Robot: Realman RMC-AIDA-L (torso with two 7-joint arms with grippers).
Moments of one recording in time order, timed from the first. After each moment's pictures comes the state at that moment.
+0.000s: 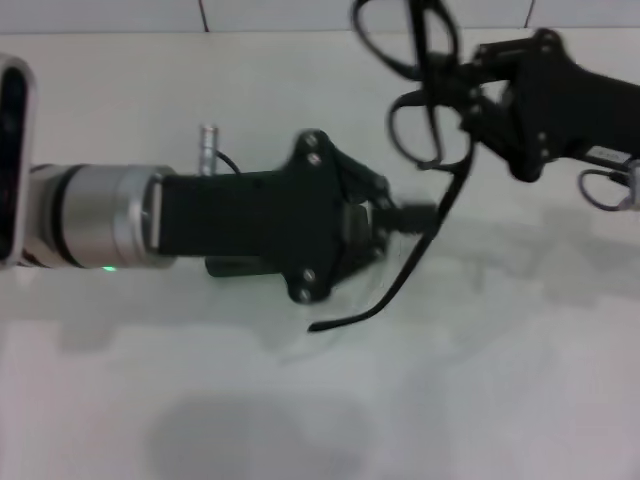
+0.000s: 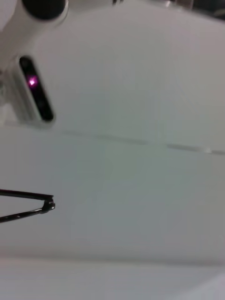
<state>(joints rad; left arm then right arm) -0.61 -2.08 1.05 0.52 1.50 1.92 -0.59 0.67 2.01 -1.01 -0.41 -1.31 -1.77 0.90</state>
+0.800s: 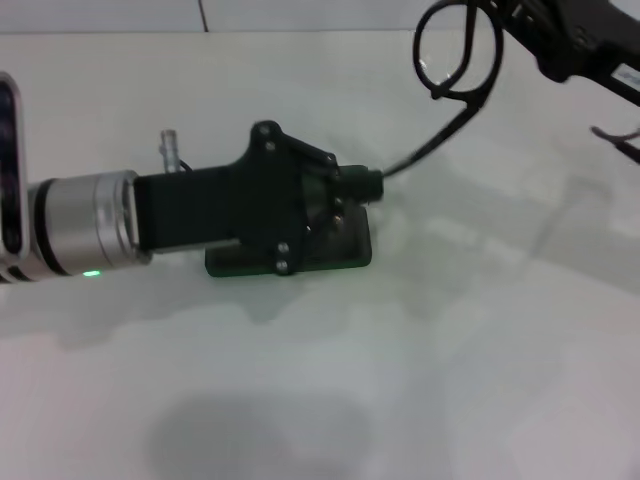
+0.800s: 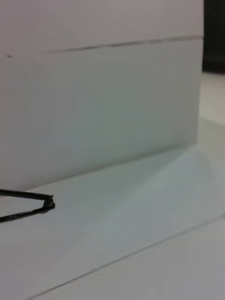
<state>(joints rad) -0.55 -2.08 0.96 0.51 1.56 1.80 -0.61 0.68 2.03 -1.00 -0.35 -1.12 -1.68 1.17</state>
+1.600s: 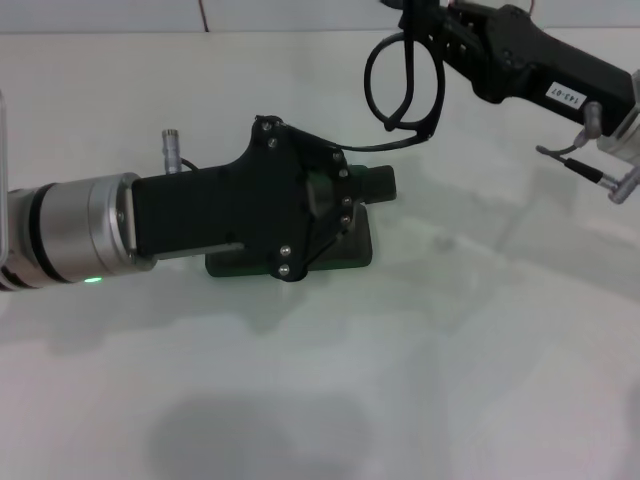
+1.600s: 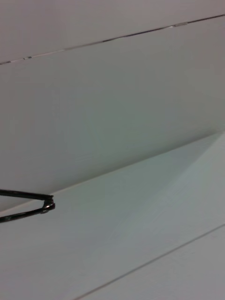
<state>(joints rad) -0.56 -2.09 0.98 0.48 1.49 1.87 -0.60 0.76 2.03 -1.07 -0.23 -1.11 -1.61 1.16</state>
